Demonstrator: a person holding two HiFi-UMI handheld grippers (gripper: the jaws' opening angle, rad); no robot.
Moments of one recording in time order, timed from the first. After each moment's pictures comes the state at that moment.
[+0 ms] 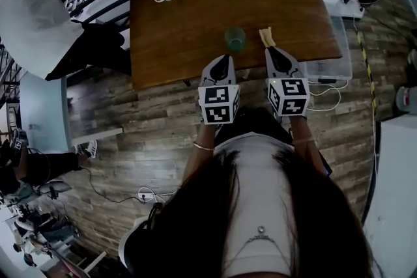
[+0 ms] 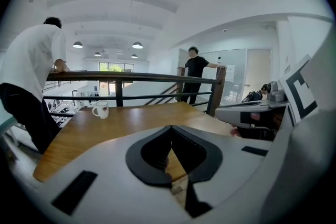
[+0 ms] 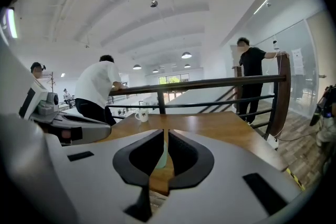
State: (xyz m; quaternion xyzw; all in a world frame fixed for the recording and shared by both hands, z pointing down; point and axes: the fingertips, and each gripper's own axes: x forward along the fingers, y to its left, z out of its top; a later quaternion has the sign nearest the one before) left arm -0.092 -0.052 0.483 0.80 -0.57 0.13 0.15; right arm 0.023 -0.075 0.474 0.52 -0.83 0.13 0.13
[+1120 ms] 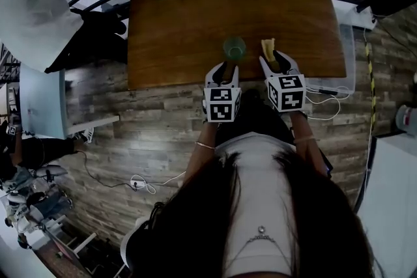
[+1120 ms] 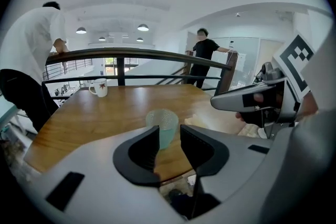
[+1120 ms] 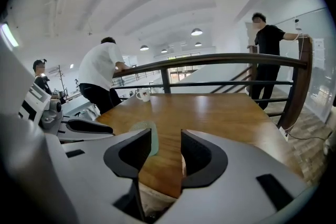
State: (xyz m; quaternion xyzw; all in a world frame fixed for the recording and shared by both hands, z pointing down) left arm -0.079 -0.091 0.571 0.77 -0.57 0.19 0.22; right arm 0.025 -0.134 0.547 0.45 -0.84 0.19 0.23
